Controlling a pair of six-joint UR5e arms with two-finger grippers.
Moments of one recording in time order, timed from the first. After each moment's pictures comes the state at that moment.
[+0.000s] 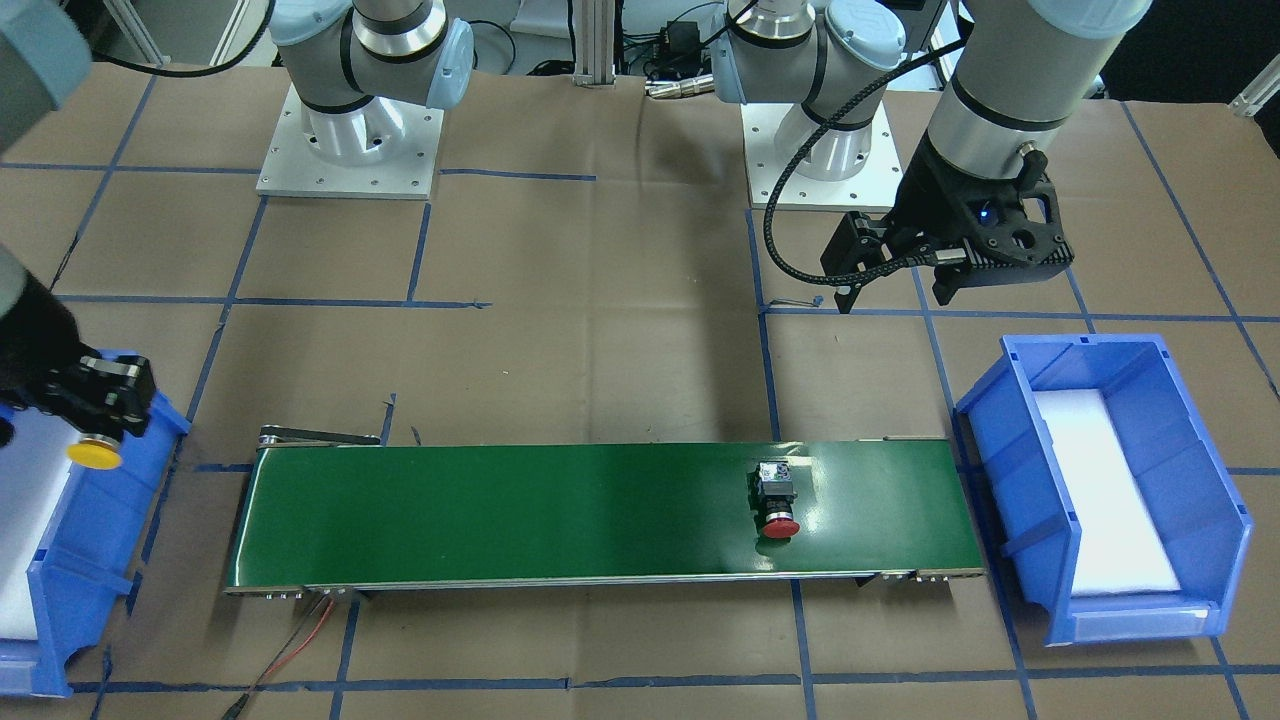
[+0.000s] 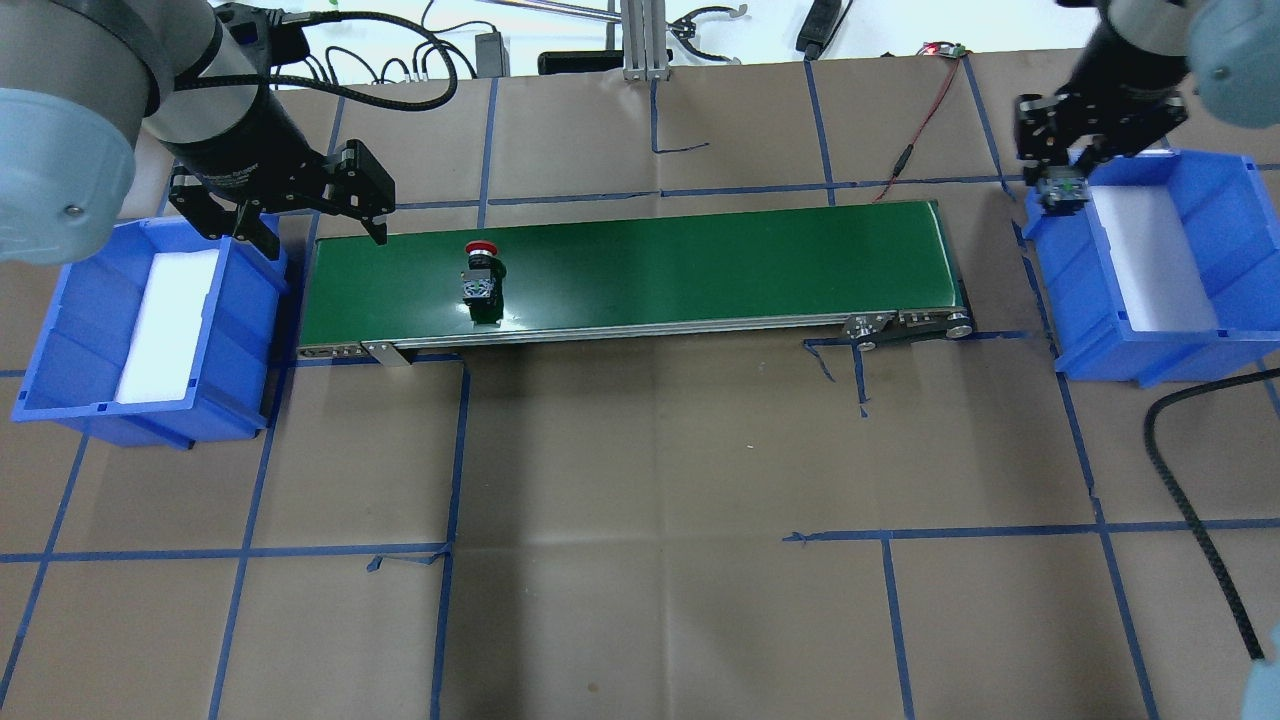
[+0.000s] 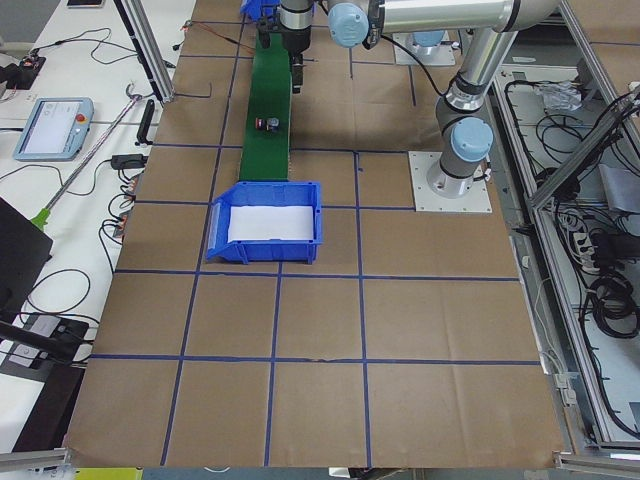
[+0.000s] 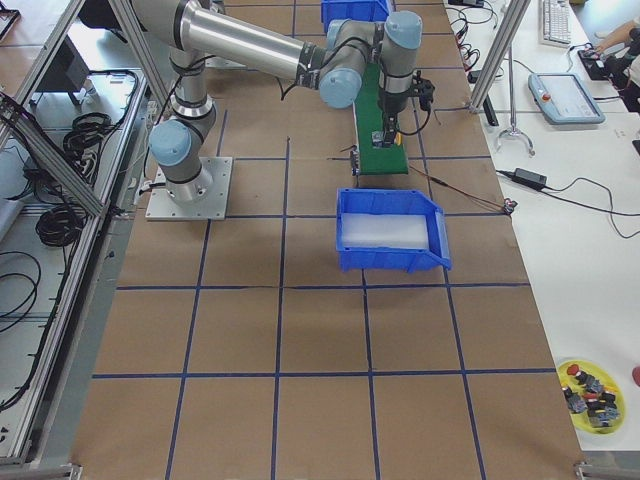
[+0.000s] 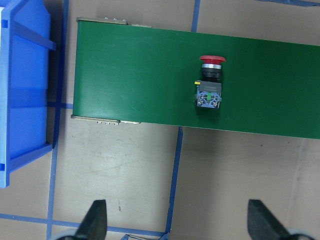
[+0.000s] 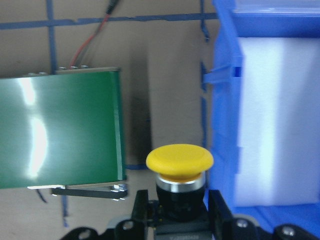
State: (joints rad) left arm -1.52 -1.58 -1.63 -1.45 1.57 -0.07; right arm 1.24 -1.35 1.53 -1.79 -1.58 -0.31
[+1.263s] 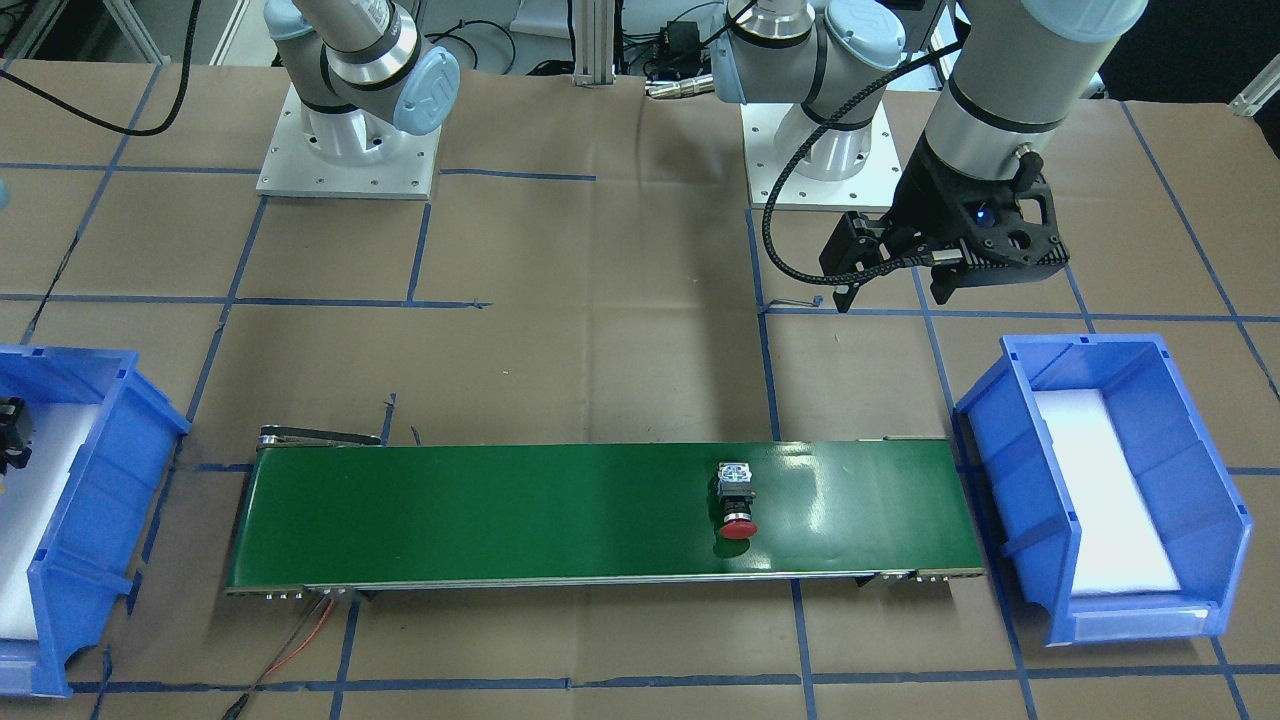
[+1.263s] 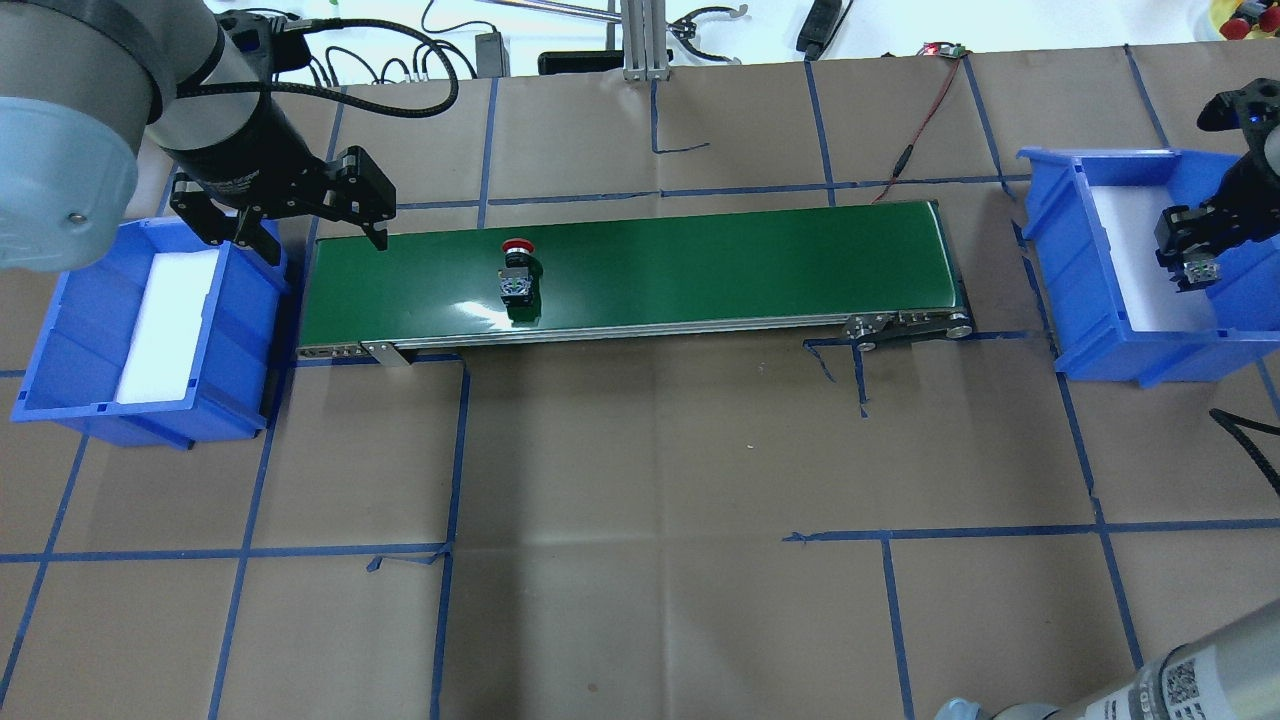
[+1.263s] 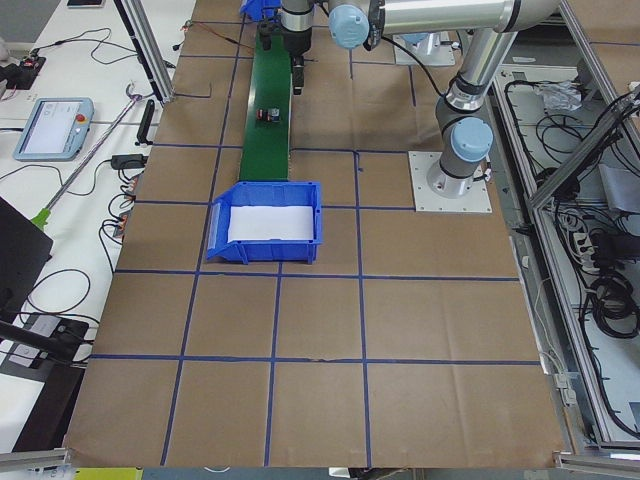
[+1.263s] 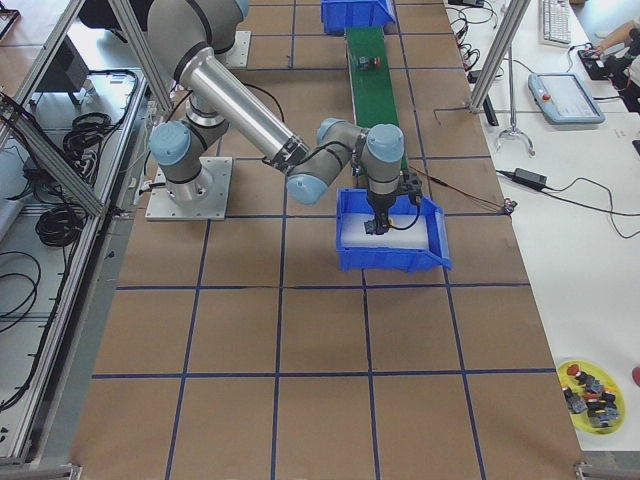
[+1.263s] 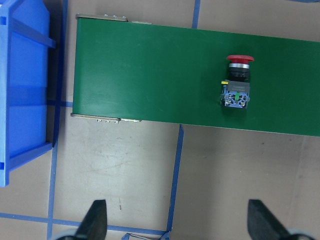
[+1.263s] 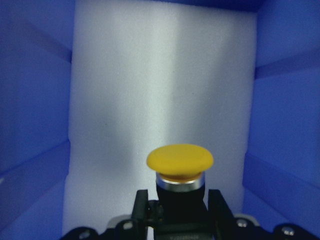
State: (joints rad) left arm -1.52 -1.58 -1.64 -1.45 1.57 -0.06; right arm 1.00 -1.22 1.75 -2.22 -1.57 -0.61
